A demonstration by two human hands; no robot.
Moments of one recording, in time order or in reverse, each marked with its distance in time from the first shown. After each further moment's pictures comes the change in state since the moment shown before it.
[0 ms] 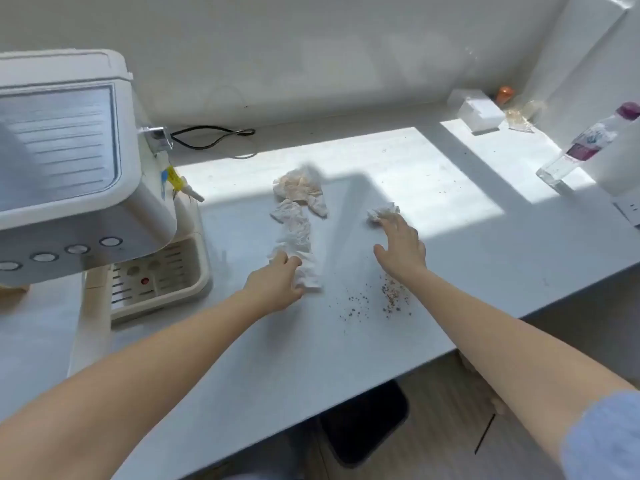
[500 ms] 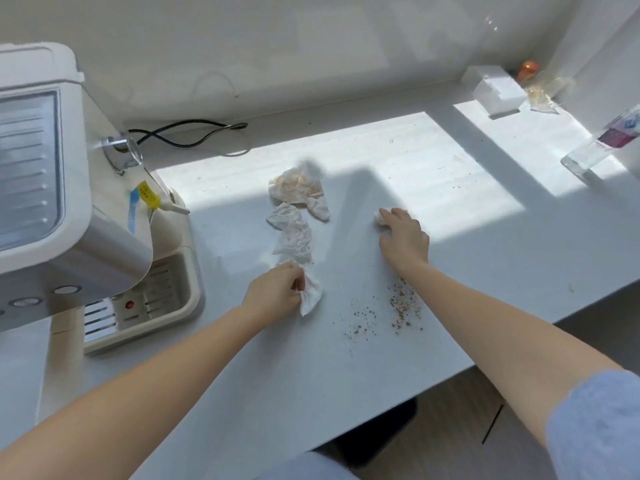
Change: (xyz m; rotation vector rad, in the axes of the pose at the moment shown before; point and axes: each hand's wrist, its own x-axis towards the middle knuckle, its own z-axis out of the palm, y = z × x) left_hand 0.034 -0.011 0.006 -0.135 0.038 0.022; right_hand 0.056 0.004 0.014 0.018 0.081 0.009
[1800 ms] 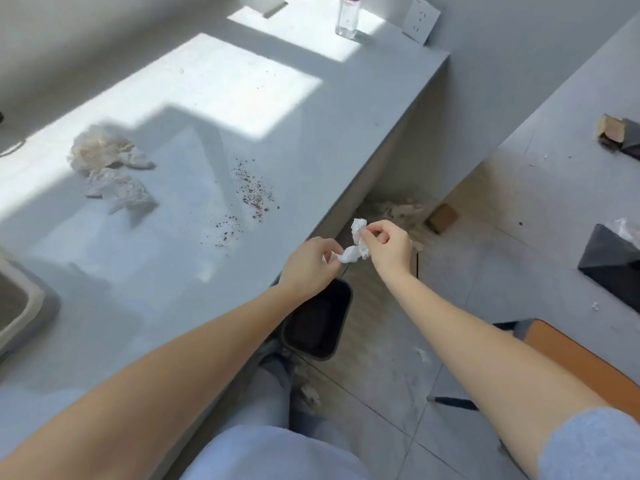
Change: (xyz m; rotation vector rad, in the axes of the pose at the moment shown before) left_hand -0.116 0.195 0.150 -0.193 -0.253 0.459; right_hand -0.301 0.146 0.011 0.714 0.506 0.749
